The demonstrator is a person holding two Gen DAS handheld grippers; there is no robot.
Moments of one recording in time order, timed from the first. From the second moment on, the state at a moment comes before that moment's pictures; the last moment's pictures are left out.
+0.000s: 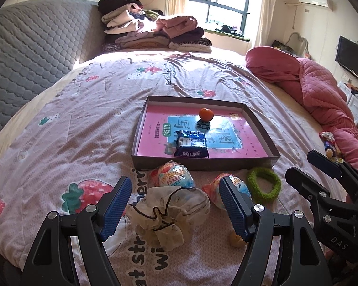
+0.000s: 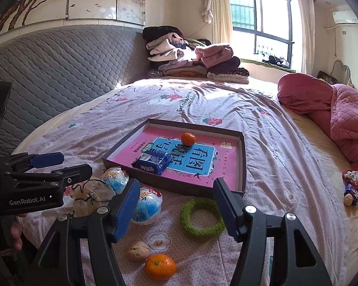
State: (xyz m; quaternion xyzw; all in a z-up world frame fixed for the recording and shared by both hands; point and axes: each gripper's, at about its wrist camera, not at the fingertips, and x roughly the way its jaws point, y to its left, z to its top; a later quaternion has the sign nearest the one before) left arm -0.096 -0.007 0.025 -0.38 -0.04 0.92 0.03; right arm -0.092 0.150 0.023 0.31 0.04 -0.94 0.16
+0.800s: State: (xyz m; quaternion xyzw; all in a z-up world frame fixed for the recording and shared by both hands) left arm -0.073 -0.010 0.018 -0.39 -0.04 0.92 0.05; right arm -0.064 0.148 0.020 0.33 0.04 -0.93 0.14
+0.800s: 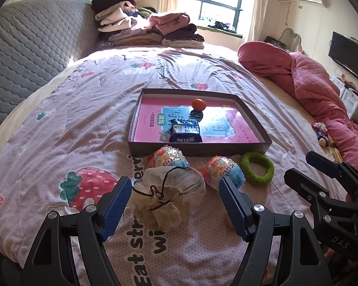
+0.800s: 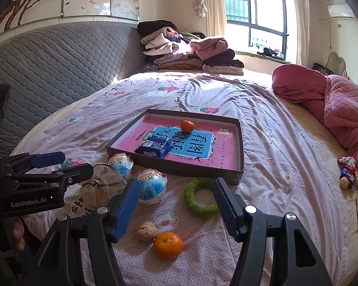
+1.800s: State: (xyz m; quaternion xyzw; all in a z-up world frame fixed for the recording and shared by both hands) left arm -0.053 -0.020 0.006 -0.40 -0.03 0.92 0.06; right arm -0.039 0.132 0.005 0.35 0.06 -0.92 0.14
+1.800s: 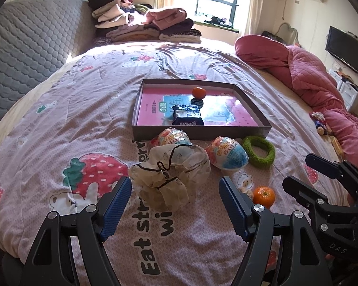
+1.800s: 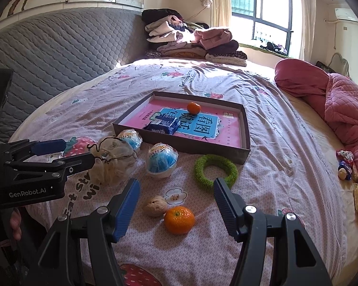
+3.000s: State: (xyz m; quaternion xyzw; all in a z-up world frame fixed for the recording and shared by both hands) left arm -0.060 -0.028 -0.031 -0.43 -0.01 0.90 0.04; right arm -0.032 0.139 -0.035 0.40 0.08 -0.90 0.14
